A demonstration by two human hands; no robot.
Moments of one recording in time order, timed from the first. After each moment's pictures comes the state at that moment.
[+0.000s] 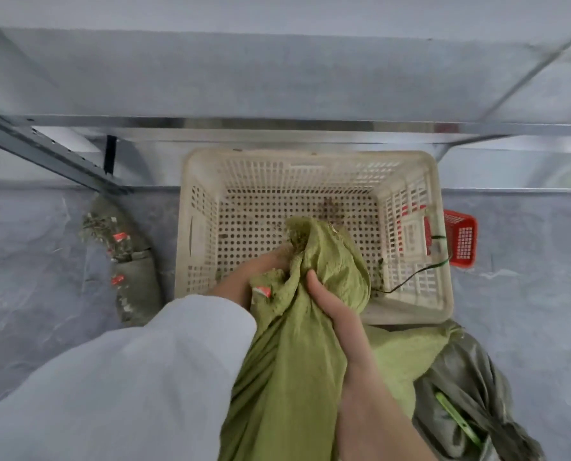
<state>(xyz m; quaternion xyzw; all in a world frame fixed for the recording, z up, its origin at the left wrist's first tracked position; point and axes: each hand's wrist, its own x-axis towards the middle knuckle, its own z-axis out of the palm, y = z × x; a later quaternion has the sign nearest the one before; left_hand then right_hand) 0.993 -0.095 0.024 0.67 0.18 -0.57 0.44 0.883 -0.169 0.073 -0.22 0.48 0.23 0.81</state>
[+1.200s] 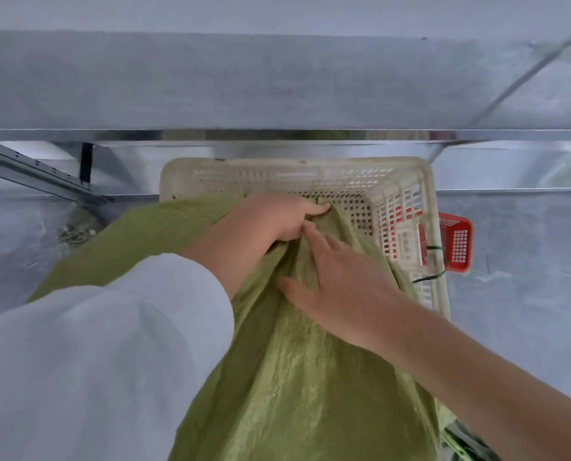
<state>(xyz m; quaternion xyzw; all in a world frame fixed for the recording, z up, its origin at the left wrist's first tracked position) 1.092 -0.160 -0.024 0.84 -0.35 -0.41 0.03 0.960 -0.236 0.052 -0.91 0.08 0.32 0.24</state>
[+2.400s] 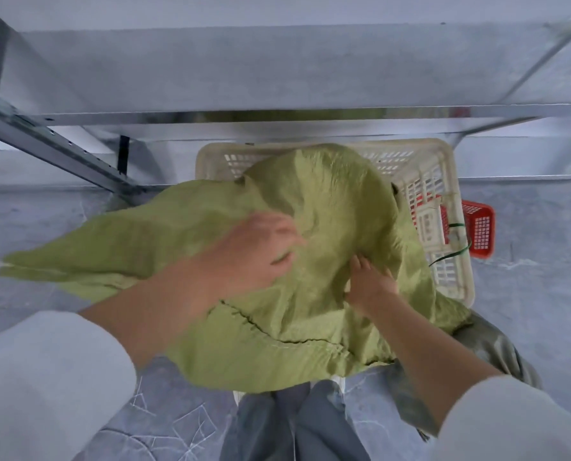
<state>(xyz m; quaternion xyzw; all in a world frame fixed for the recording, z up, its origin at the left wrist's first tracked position) 0.997 -0.030 0.003 0.86 -0.45 -0.19 0.16 0.888 -0.239 -0.107 -0.88 0.14 0.44 0.07</state>
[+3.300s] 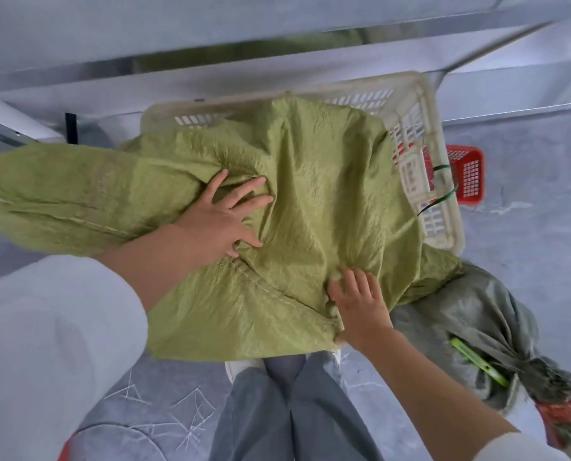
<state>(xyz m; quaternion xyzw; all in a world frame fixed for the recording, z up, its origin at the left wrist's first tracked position) 0.997 -0.038 -0.081 0.79 -0.54 -0.27 -0.12 0.763 -0.232 -0.146 -0.93 0.02 0.37 0.00</state>
